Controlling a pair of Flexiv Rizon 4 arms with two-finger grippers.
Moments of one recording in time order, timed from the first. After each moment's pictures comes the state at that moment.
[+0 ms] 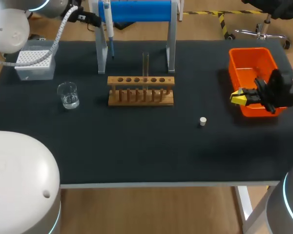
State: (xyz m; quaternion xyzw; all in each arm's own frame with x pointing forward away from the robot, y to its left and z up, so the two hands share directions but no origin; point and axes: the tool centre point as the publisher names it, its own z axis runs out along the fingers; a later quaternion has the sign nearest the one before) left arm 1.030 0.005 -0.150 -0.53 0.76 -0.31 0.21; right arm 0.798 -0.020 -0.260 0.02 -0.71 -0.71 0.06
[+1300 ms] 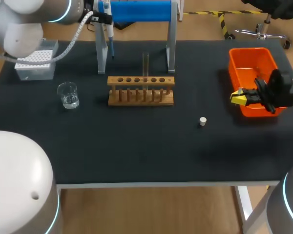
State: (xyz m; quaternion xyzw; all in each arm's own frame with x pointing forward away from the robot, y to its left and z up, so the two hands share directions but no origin) left arm 1.058 -0.025 -0.158 -0.54 0.73 -0.35 0.25; right arm 0.798 -0.020 -0.260 0.02 -0.71 -0.71 0.06
